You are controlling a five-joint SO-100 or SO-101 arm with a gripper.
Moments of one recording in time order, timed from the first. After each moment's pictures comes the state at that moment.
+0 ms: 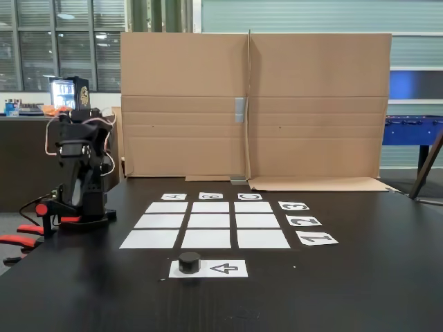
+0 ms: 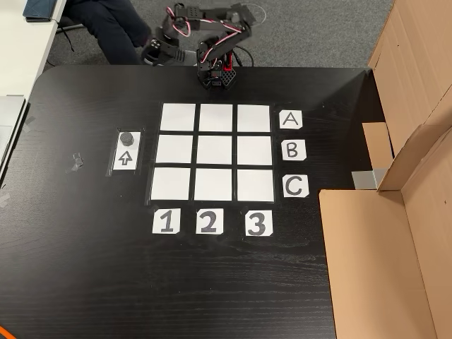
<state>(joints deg) 76.6 145.9 137.1 65.5 -0.3</state>
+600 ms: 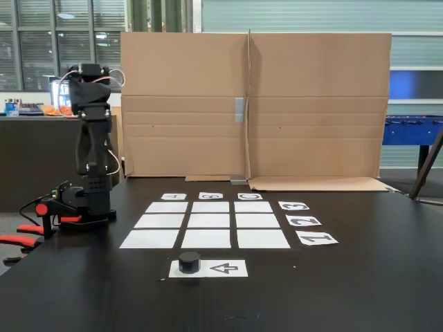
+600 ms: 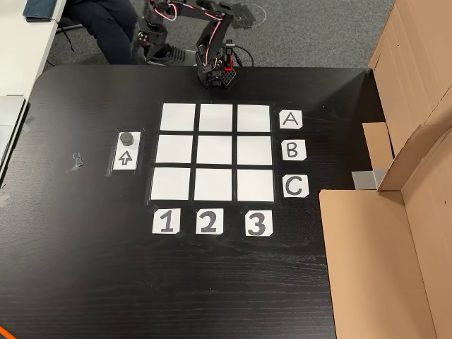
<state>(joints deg) 62.1 114.1 86.0 95.7 0.4</state>
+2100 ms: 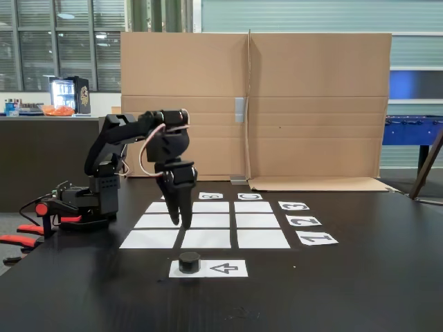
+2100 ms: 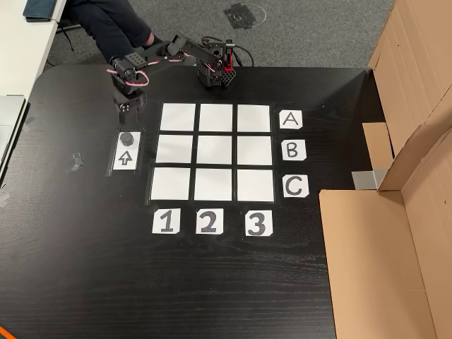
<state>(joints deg) 41.0 47.9 35.6 97.9 7.0</state>
